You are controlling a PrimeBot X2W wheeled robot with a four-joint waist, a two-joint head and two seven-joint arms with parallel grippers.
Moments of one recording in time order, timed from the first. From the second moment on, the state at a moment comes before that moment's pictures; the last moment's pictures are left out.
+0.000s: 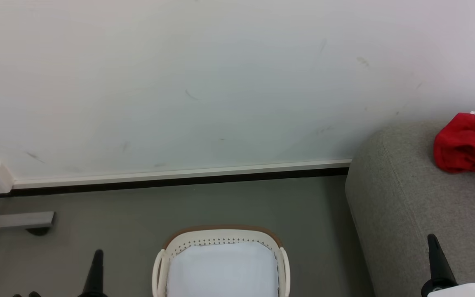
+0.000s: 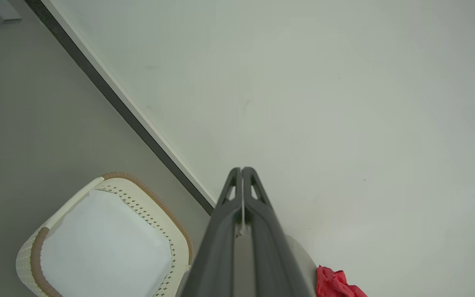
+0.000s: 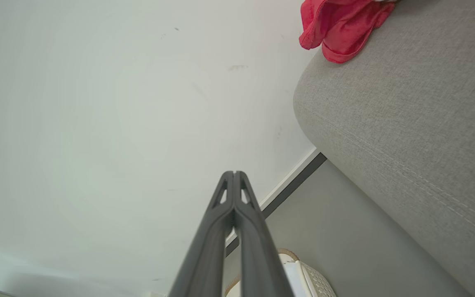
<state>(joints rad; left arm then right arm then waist) 0.00 0.05 0.10 0.23 -1.09 -0.11 -0.03 -0.06 -0.06 -0.01 0.28 1.07 0.13 -0.05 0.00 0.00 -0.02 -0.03</state>
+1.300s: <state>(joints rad) -0.07 0.05 0.11 0.24 -1.42 -0.12 0.06 -0.08 -0.06 -0.07 0.26 1.43 0.13 0.05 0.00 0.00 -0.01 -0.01</state>
